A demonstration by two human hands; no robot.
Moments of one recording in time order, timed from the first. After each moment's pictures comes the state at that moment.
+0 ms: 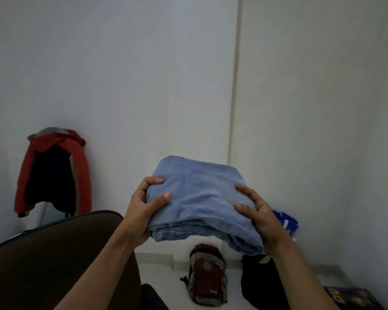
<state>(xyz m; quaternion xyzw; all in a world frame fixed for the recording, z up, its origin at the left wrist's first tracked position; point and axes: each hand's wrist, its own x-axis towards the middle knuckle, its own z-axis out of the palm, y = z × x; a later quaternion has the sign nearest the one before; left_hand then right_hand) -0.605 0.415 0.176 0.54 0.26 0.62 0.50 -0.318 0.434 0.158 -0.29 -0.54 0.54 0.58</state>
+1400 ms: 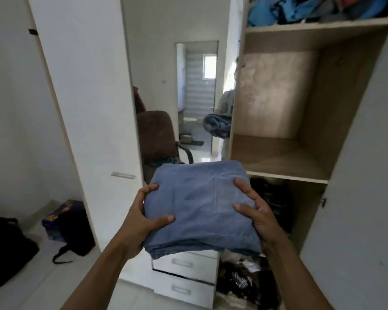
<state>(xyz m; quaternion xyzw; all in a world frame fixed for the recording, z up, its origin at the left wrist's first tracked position) -0.296 -0.222 0.081 0.68 -0.04 0.10 0.73 -0.243 -0.507 0.086 -0.52 -0.15 0.07 0.84</state>
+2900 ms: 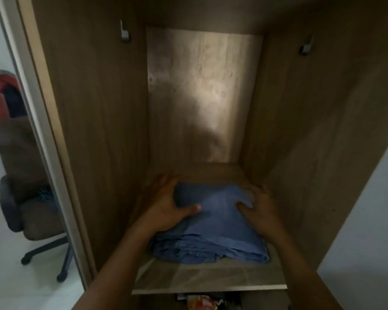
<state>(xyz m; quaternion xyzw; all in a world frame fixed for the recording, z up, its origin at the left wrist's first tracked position) 0.283 -0.525 0.093 0.89 -0.20 0.08 0.40 0.237 -0.786 0.091 -0.89 -0.01 -0.19 0.41</state>
